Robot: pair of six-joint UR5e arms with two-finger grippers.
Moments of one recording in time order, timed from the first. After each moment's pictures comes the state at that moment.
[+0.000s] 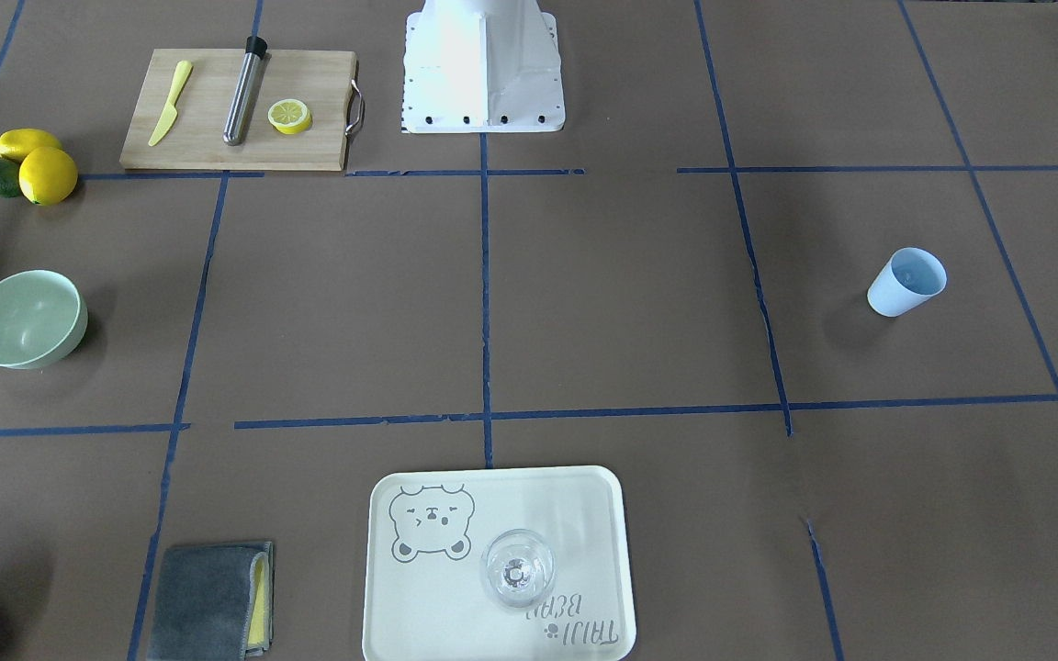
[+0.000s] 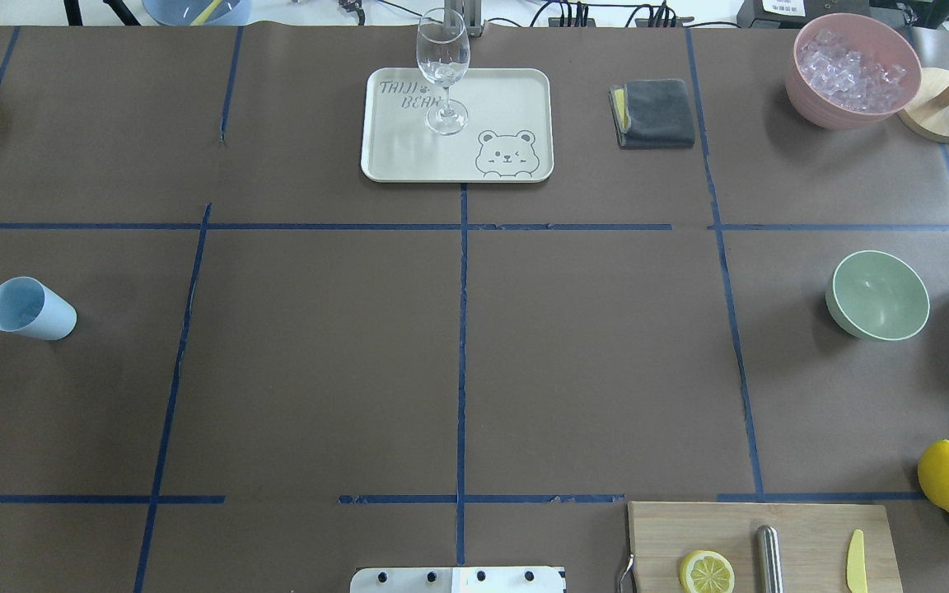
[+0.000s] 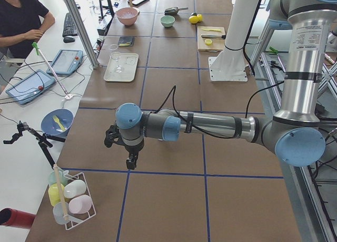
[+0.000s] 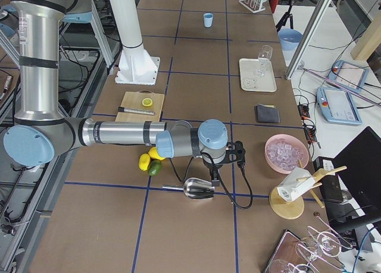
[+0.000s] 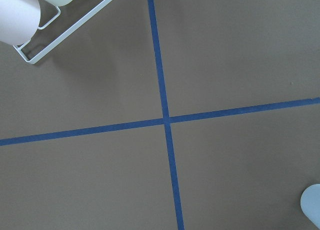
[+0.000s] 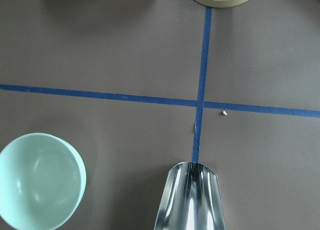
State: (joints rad) left arm -1.56 -1.62 -1.61 -1.61 -2.36 0.04; right arm 1.58 -1.65 1.69 -1.46 2.44 0.02
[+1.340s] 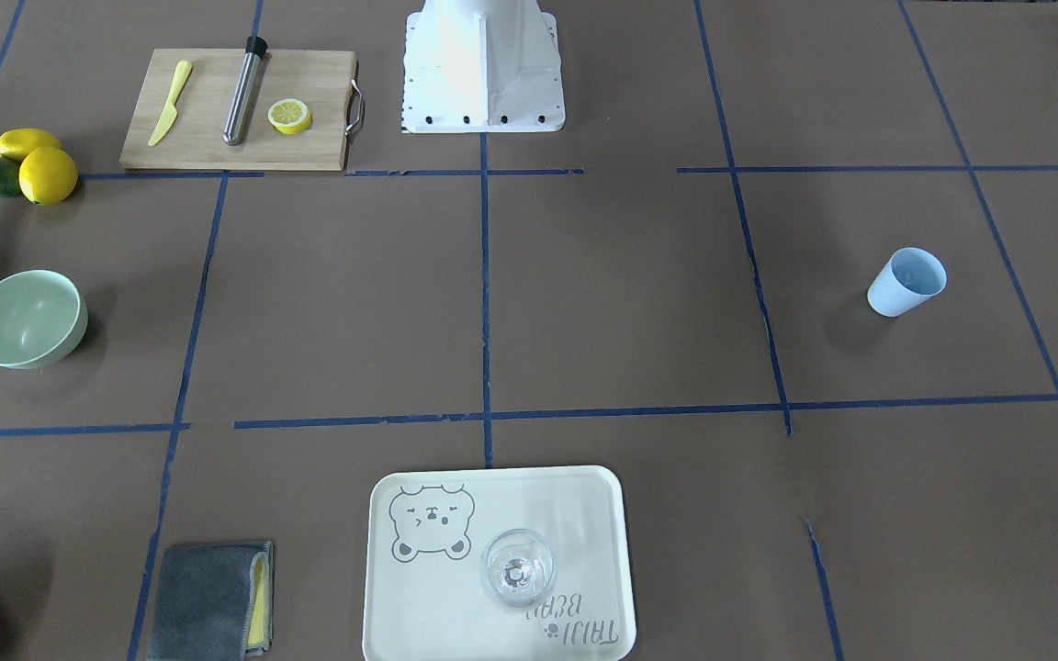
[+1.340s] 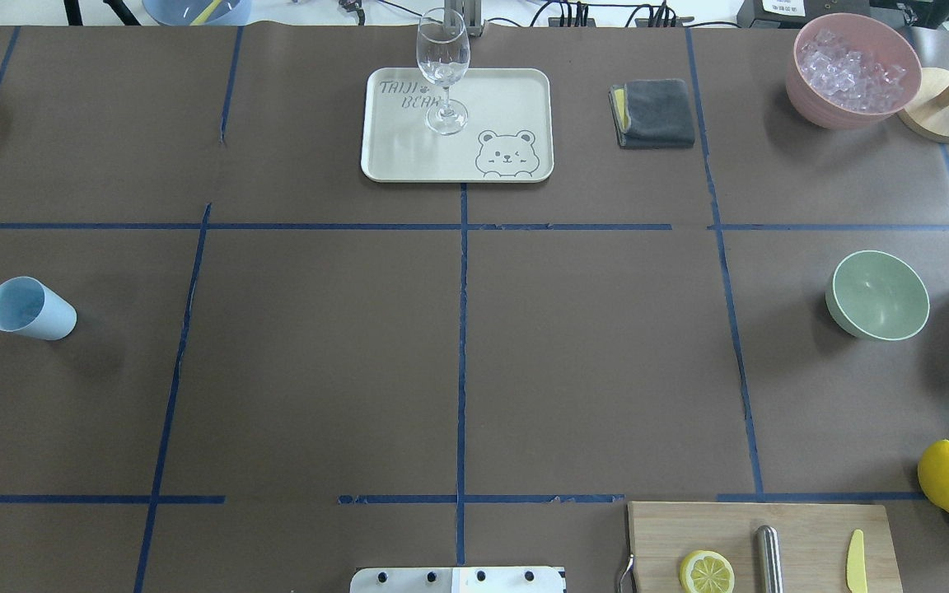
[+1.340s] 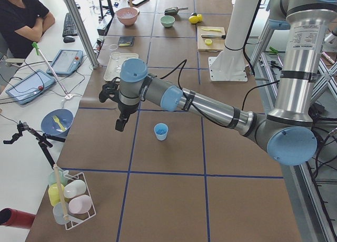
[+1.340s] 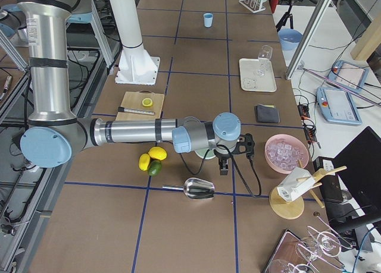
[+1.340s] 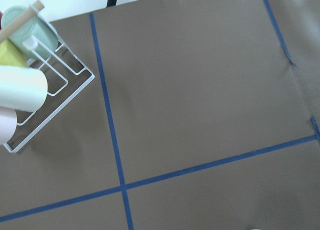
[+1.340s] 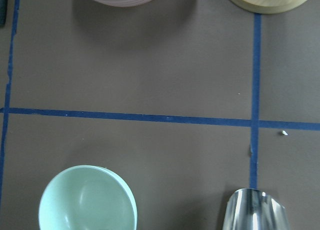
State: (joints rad) left arm -1.53 -1.66 -1.85 -1.73 -2.35 -0.14; right arm 1.46 -1.57 1.64 -1.37 2.49 0.24
